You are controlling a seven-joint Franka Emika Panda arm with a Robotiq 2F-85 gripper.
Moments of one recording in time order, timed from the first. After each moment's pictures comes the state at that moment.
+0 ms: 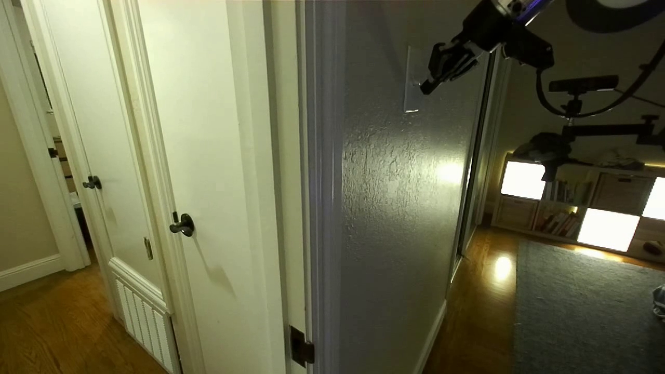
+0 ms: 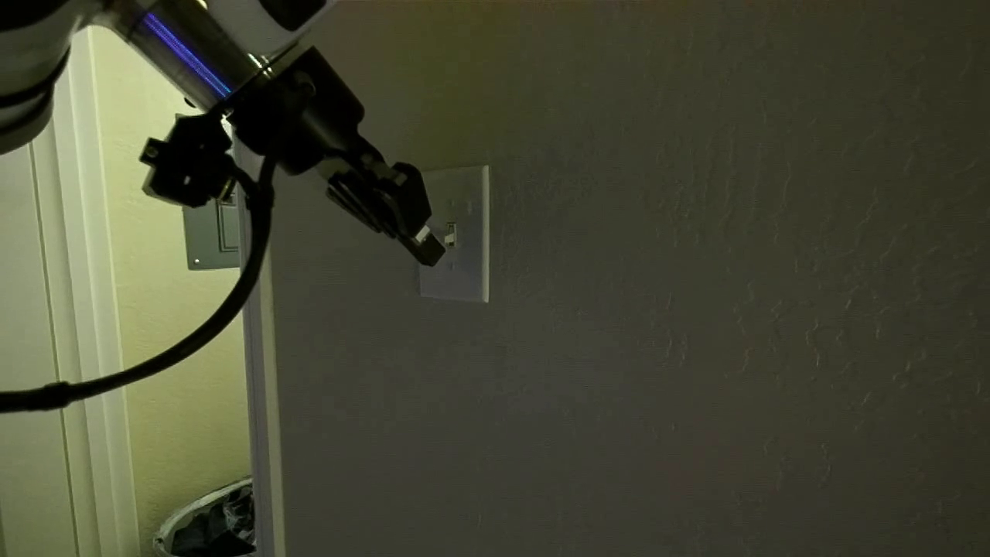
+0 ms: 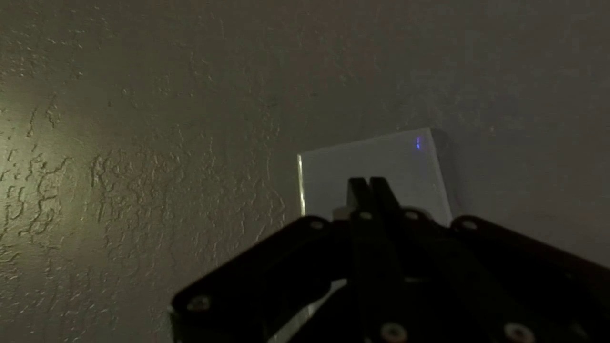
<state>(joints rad) -0.03 -0.10 -0.09 -2.30 -0.26 3.06 0.36</state>
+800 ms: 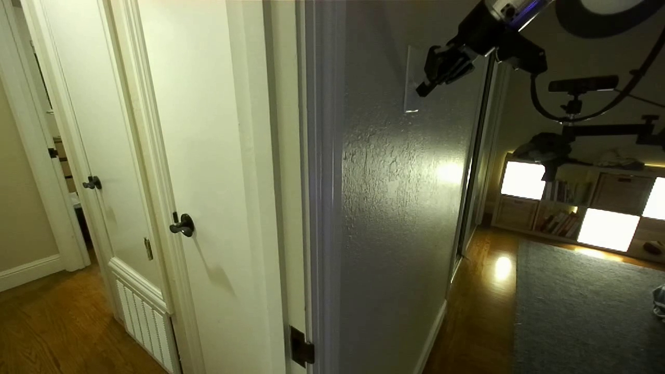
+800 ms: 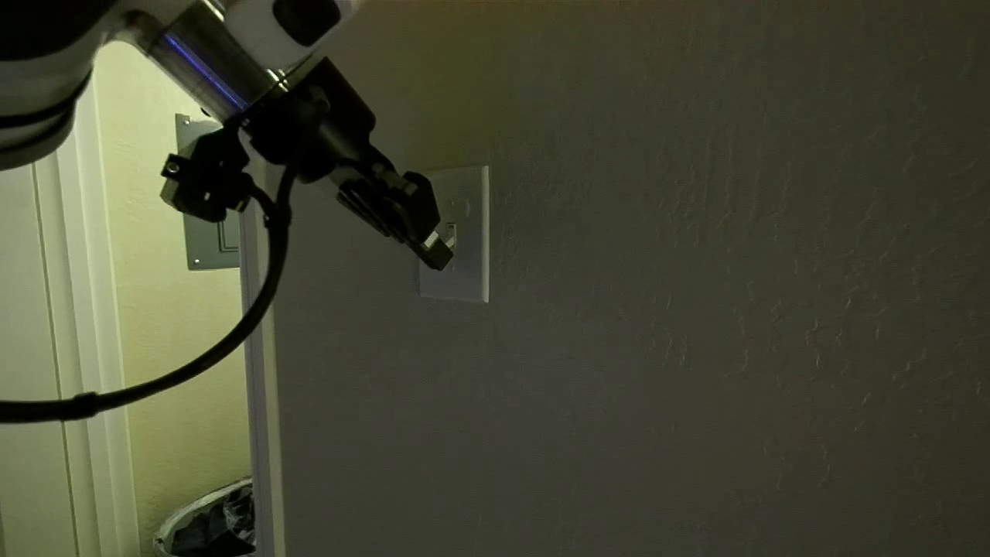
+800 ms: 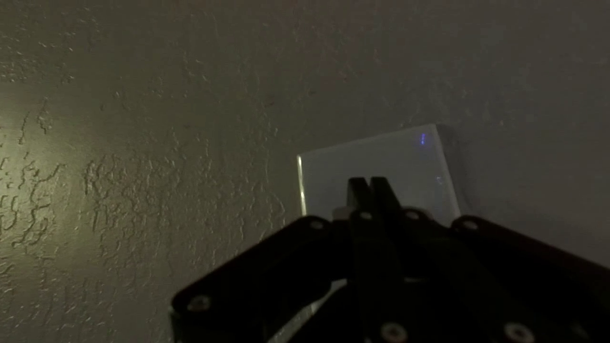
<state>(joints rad) -0.03 -0.06 -0.09 -2.28 -0.24 3.09 0.36</state>
